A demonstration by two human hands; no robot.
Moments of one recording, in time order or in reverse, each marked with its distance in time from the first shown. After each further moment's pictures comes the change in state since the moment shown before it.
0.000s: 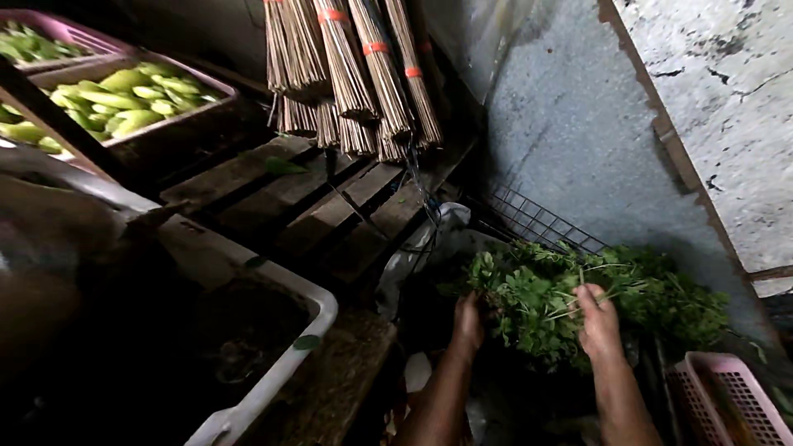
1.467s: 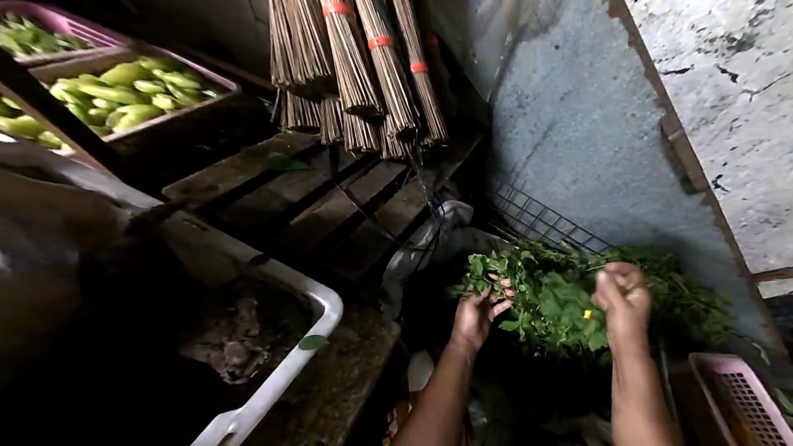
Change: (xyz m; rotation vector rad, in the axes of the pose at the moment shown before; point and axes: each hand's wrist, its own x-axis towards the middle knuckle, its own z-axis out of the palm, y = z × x) left_hand 0.006 0.002 -0.010 -0.324 -0.358 0.014; right_hand 0.004 -0.038 -0.011 -0.014 -0.065 -0.397
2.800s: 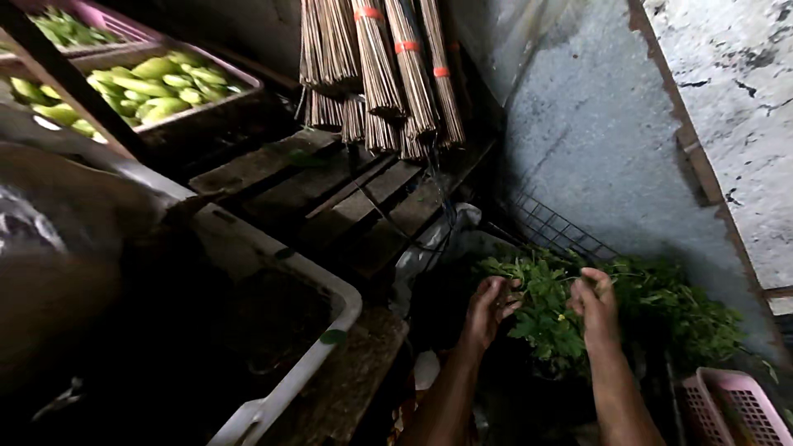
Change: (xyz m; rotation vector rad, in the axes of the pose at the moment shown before) left_hand 0.001 0.004 0.001 0.237 -0.117 0.055; right_hand -0.005 0.020 0.041 0.067 -0.069 0.242
